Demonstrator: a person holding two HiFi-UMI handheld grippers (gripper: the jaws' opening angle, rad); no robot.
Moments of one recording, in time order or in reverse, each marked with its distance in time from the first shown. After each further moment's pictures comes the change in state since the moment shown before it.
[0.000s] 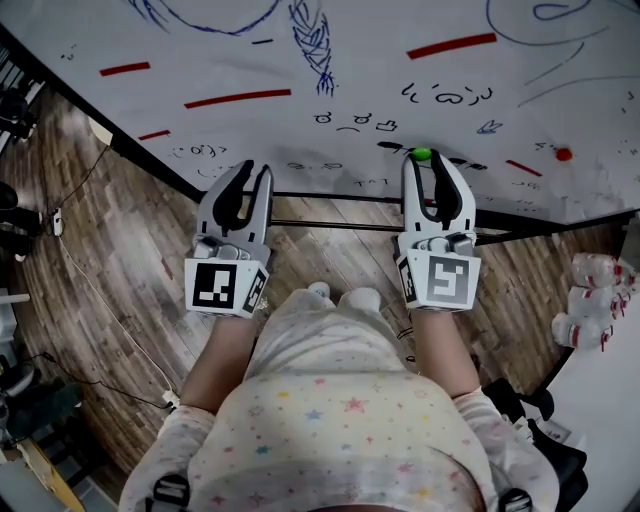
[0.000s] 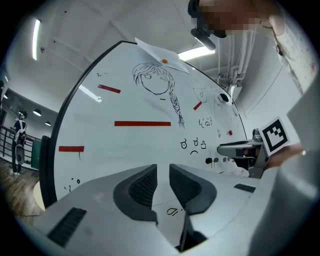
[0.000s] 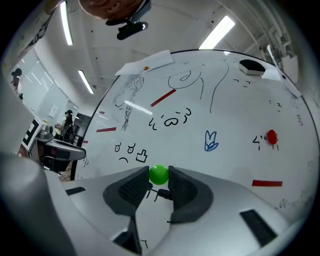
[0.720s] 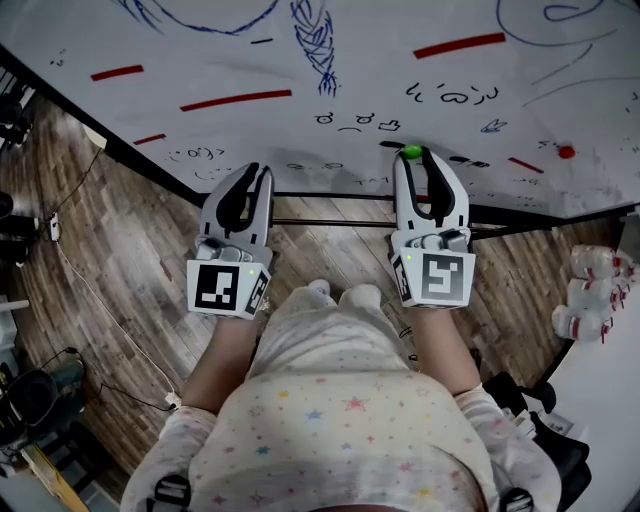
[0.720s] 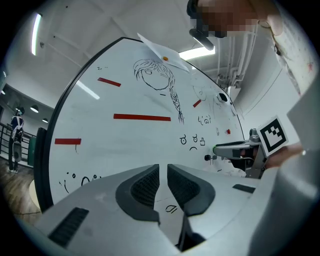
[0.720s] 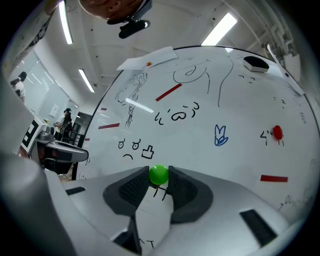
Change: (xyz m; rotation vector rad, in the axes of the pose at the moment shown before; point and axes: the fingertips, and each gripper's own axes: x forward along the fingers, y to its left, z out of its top) left arm 0.004 0.000 -0.010 -0.014 0.011 -0.035; right arm 0.008 0.013 -0.007 0.005 0.023 0.011
